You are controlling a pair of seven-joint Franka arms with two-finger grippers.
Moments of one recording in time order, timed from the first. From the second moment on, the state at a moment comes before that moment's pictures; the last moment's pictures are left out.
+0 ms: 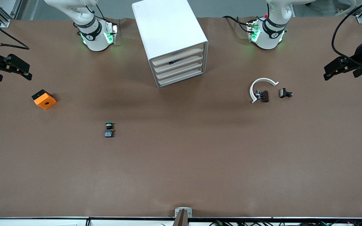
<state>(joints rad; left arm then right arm) 0.04 -0.04 -0.10 -1.58 0.04 1.51 -0.13 -0.01 -0.05 0.03 -1.56 -0.01 1.52 -0.03</state>
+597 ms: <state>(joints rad) 0.03 -0.02 -0.11 -1.58 0.04 1.51 -0.13 0.06 -0.03 0.03 -1.56 -0.01 1.56 -0.02</state>
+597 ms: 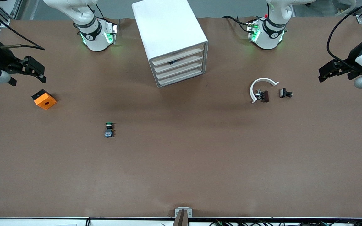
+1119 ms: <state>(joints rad) 0.01 0.06 -0.17 -1.58 0.04 1.52 -0.14 0.08 0.01 0.03 -1.57 -0.01 1.56 -0.03</state>
